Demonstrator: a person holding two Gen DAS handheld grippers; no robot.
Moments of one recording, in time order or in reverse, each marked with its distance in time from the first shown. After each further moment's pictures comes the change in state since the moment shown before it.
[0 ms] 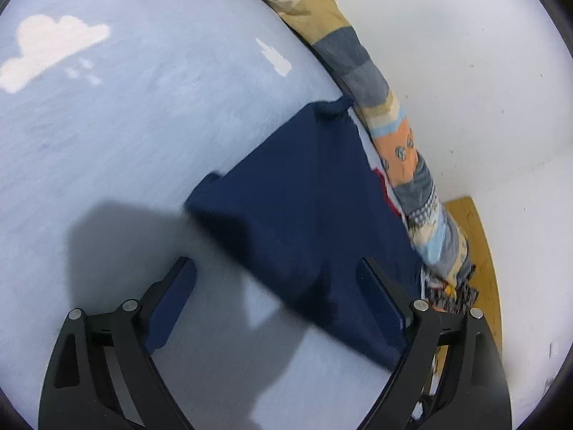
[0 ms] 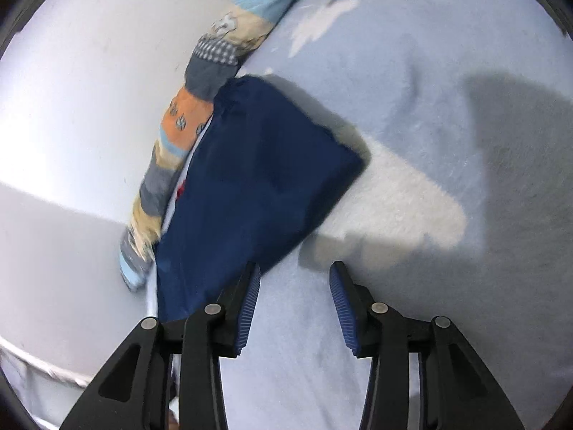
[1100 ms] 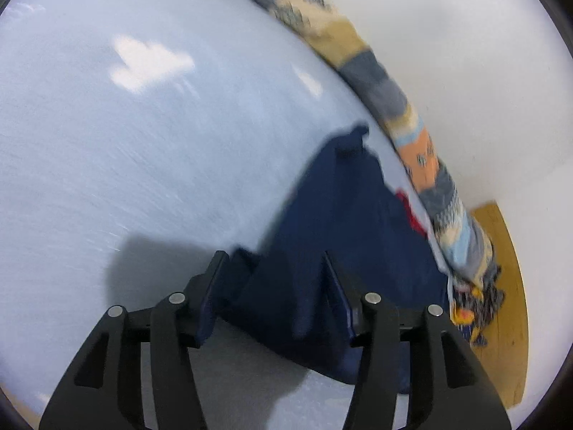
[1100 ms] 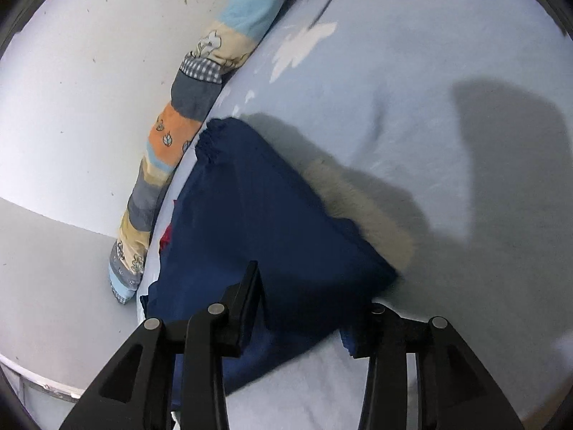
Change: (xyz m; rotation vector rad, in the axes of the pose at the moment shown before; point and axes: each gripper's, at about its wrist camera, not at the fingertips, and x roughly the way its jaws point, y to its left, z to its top) left arm -0.094 0.006 -0.029 0.026 -0.124 0.160; right arm -0.040 0.016 0.008 -0.075 -0.030 -0.135
